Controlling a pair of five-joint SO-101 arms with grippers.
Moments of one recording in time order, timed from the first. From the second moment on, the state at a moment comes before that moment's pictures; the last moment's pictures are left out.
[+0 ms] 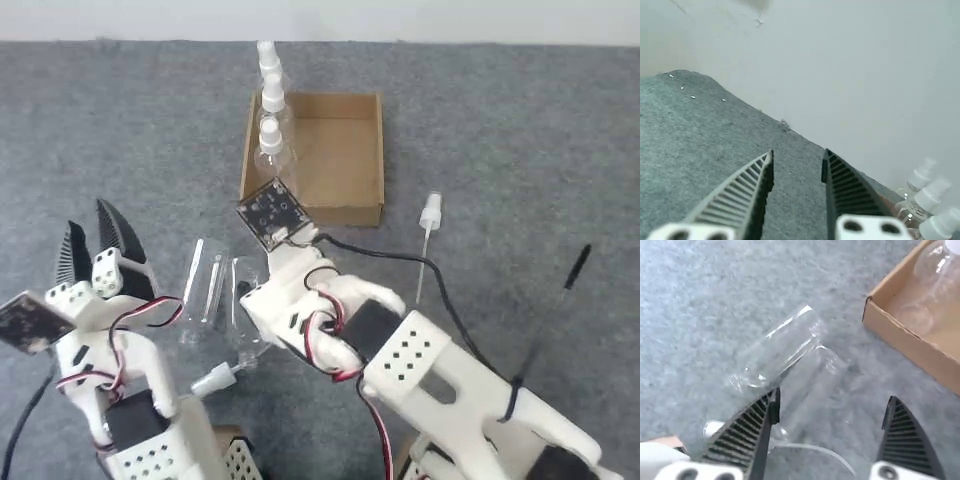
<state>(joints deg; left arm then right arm) -29.7 -103.5 88.7 33.1 26.2 -55.1 -33.8 44.0 41.6 -12.4</state>
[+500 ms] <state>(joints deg) -29.7 -103.5 88.7 33.1 26.6 -57.4 -30.6 53.5 16.2 -12.5</state>
